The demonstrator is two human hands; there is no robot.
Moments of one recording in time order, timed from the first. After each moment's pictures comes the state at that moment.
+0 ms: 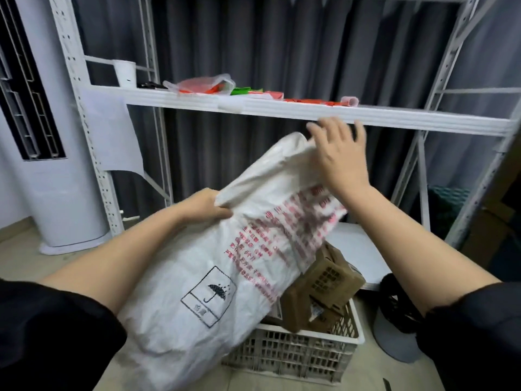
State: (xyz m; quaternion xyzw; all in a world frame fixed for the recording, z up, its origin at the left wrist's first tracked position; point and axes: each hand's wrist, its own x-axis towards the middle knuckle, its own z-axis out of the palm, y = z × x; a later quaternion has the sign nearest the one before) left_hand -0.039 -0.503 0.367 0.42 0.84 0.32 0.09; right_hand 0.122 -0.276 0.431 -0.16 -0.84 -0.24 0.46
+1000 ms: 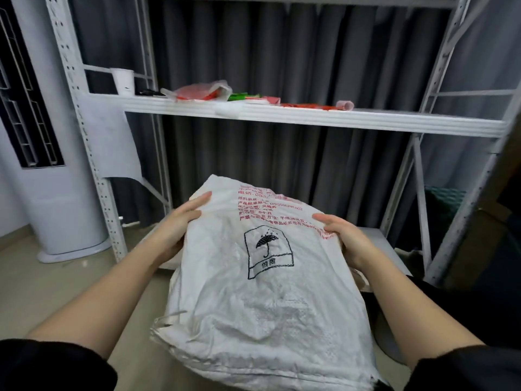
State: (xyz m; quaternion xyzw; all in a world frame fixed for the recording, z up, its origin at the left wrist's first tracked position) left_hand -0.026 -0.535 0.338 0.26 0.64 0.68 0.22; right_hand 0.172 -0.267 0.324 -0.24 -0.61 0.73 0.20
